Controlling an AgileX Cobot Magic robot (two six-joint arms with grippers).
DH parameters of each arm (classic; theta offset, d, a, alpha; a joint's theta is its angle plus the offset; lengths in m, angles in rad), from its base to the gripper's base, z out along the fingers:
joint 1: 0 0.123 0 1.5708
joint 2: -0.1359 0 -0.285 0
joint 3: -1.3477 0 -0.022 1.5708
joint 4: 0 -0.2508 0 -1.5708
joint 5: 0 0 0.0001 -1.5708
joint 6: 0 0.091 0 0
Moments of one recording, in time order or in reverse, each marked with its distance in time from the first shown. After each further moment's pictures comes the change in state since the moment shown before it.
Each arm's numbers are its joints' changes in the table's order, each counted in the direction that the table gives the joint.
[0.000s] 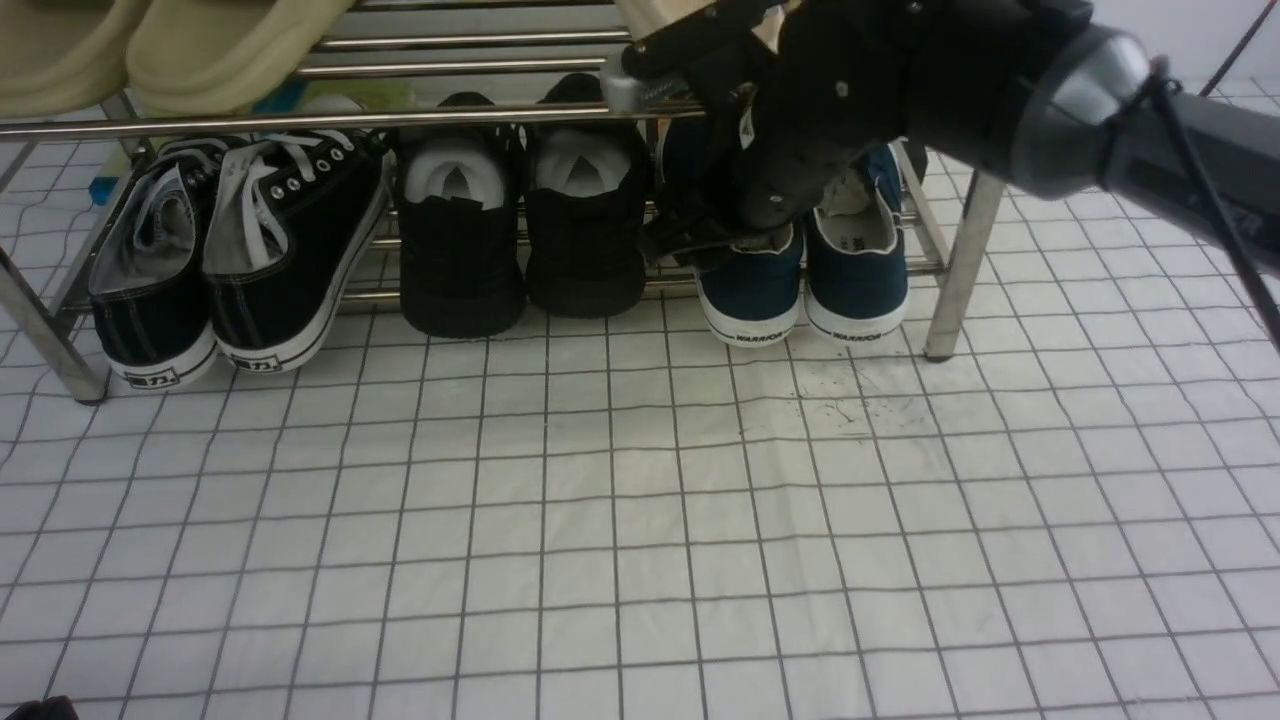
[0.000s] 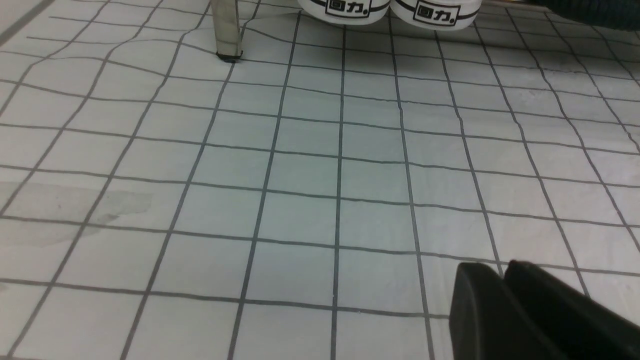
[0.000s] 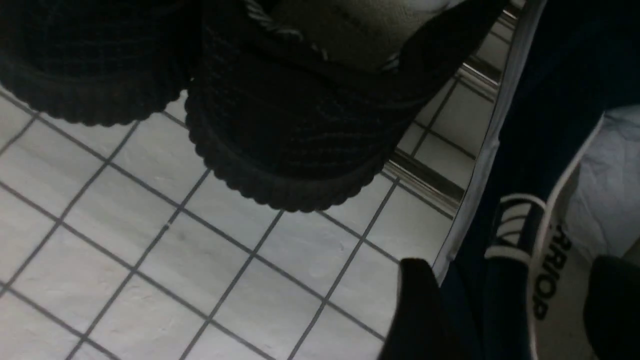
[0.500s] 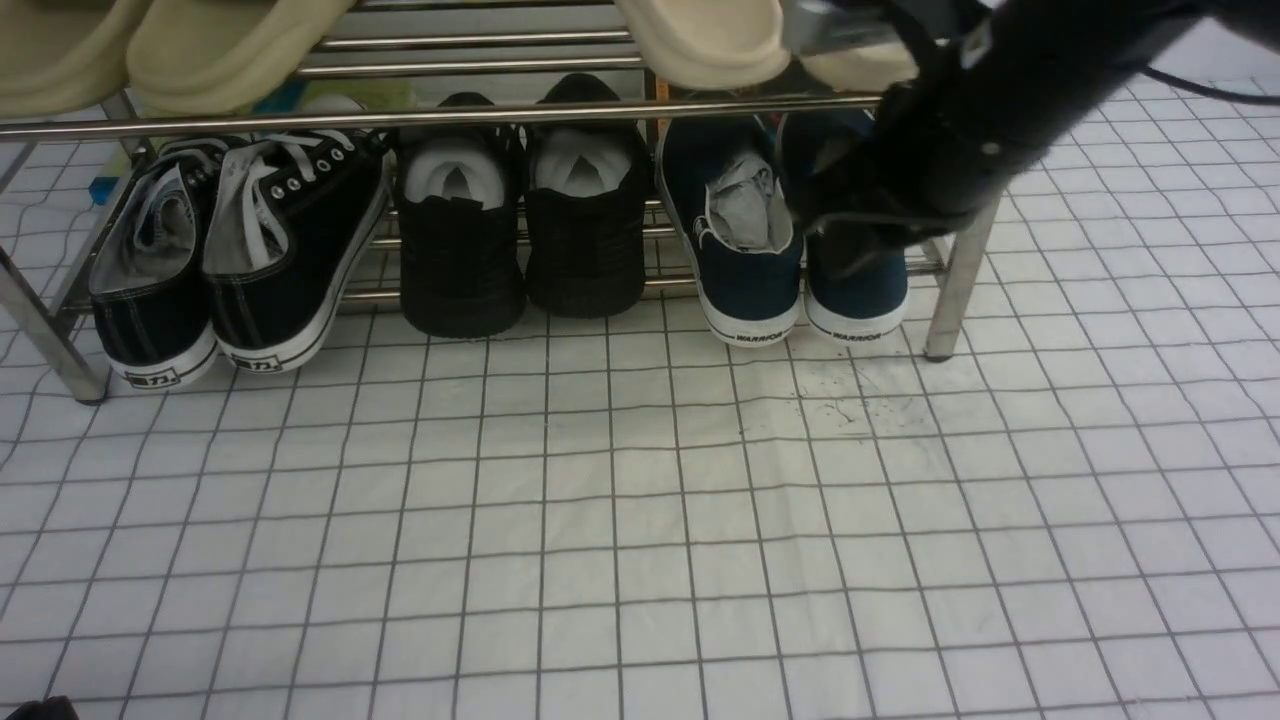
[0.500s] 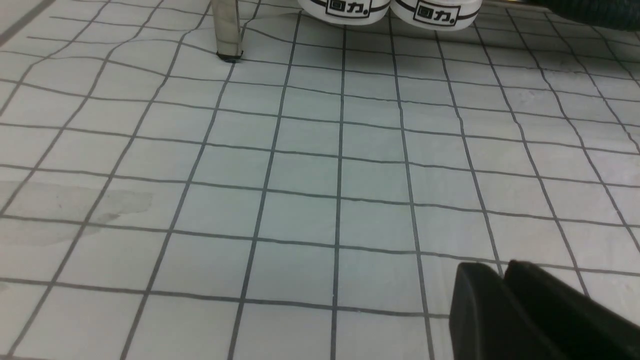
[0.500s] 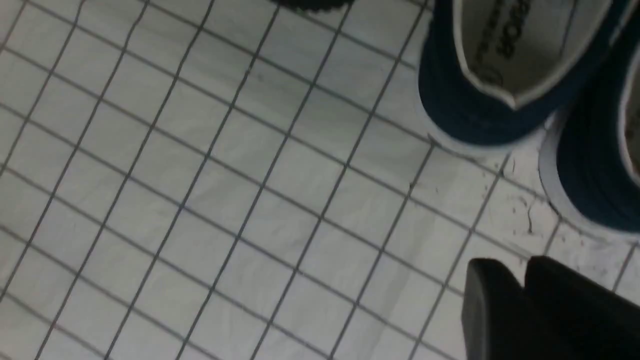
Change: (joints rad) right arm -0.093 0.252 -0.134 -0.272 -0.258 -0.056; left arm 0.000 0.000 0.000 0.001 0.000 0.000
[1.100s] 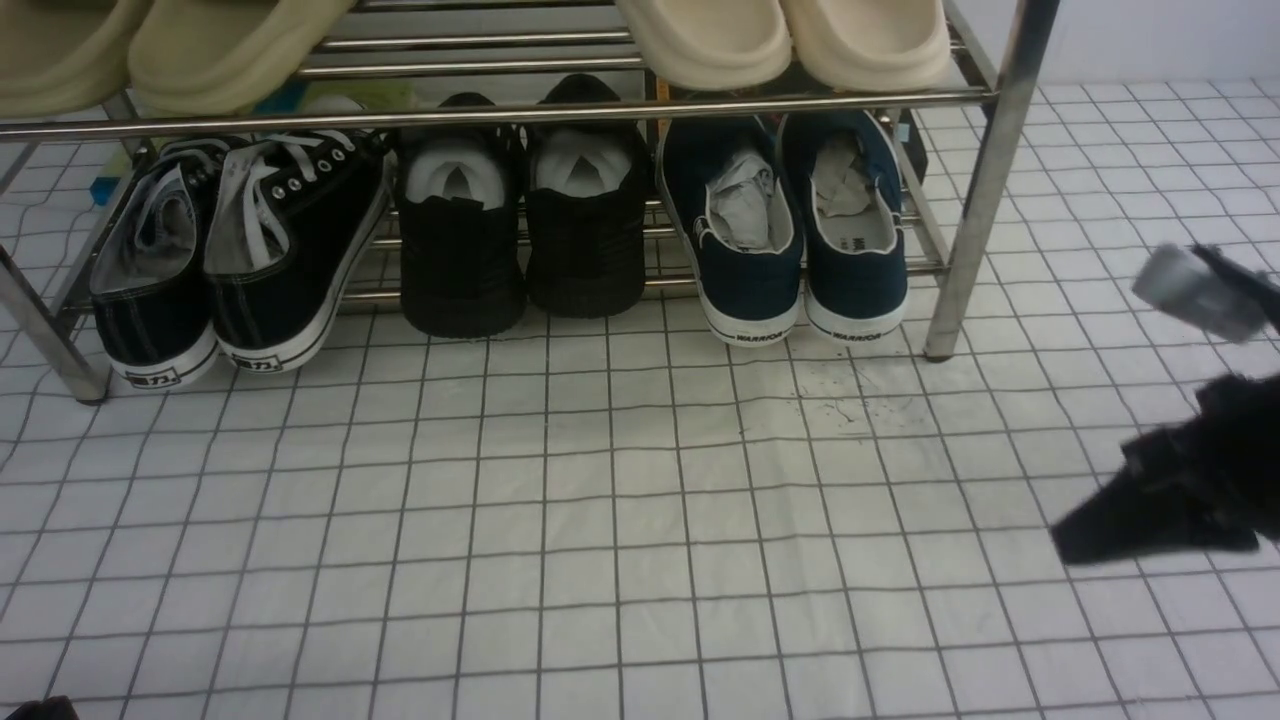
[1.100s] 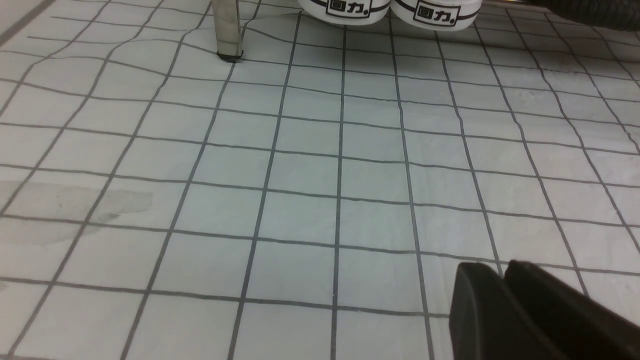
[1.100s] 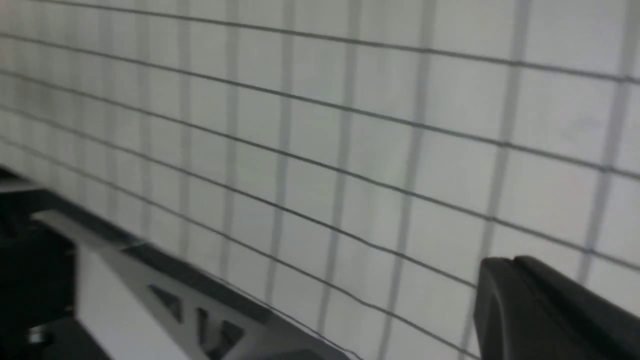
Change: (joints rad) right arm -0.463 0.473 -0.859 -0.648 -0.031 -0.487; left arm 0.000 0.000 0.000 0.000 0.000 0.000
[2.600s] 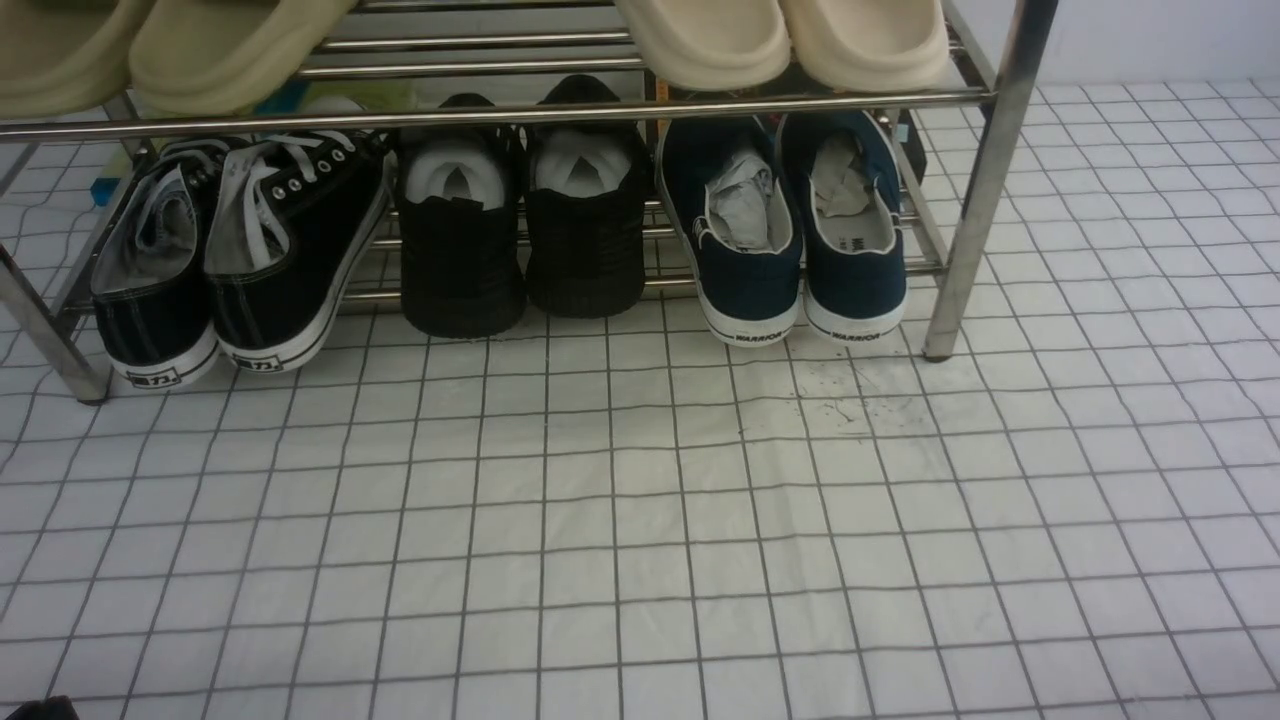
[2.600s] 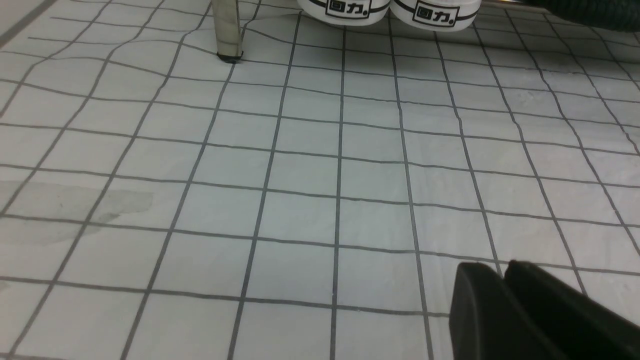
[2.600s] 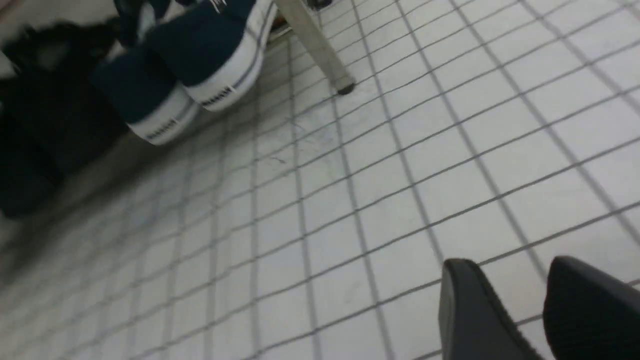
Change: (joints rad) right arm -0.005 1.375 -0.949 0.398 0.708 0.755; left arm 0.000 0.000 0.000 0.001 0.001 0.000
